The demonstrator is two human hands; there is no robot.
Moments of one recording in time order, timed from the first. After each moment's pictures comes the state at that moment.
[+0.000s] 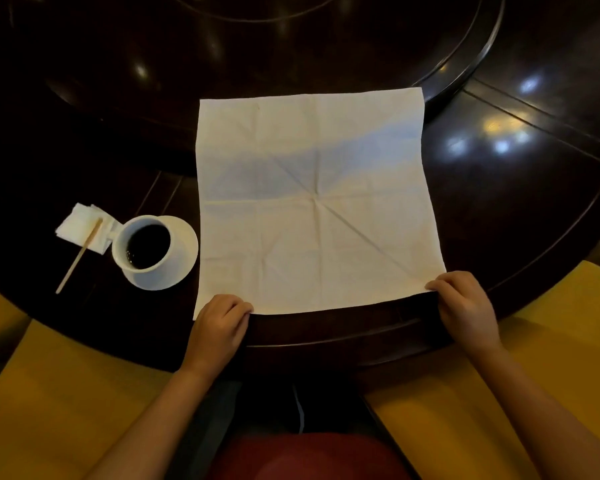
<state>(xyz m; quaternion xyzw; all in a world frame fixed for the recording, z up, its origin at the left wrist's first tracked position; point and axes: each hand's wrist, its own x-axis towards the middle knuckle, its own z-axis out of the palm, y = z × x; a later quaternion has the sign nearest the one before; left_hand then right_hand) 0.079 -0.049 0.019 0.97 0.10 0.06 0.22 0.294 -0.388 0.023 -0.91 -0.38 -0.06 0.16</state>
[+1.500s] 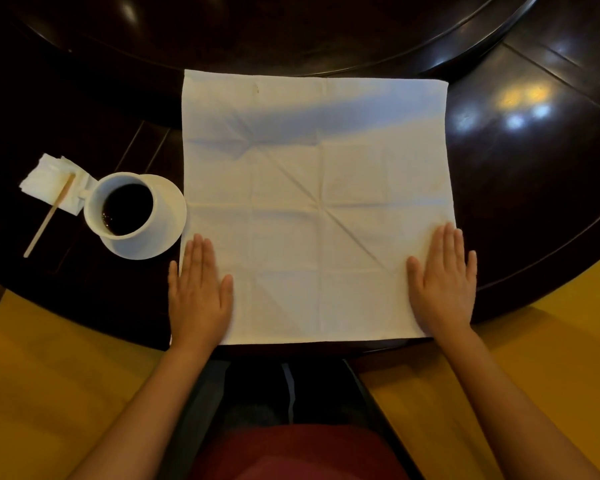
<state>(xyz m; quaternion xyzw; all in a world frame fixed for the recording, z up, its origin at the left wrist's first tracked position) 0.083 -0.053 0.009 0.94 0.31 -0.03 0.13 0.276 -0.332 0.009 -0.98 -0.16 0.09 0.06</state>
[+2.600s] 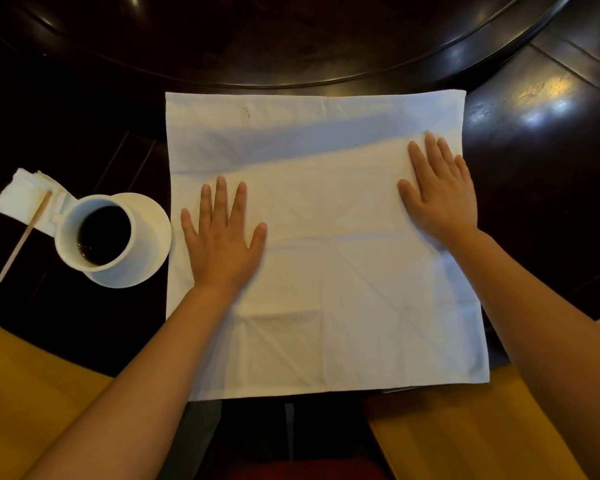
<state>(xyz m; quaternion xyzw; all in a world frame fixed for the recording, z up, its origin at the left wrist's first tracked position) 0.202 -0.025 -0.011 0.94 0.32 -0.03 0.07 0.434 -0.259 -0.004 -0.94 -0.33 0.08 0.05</state>
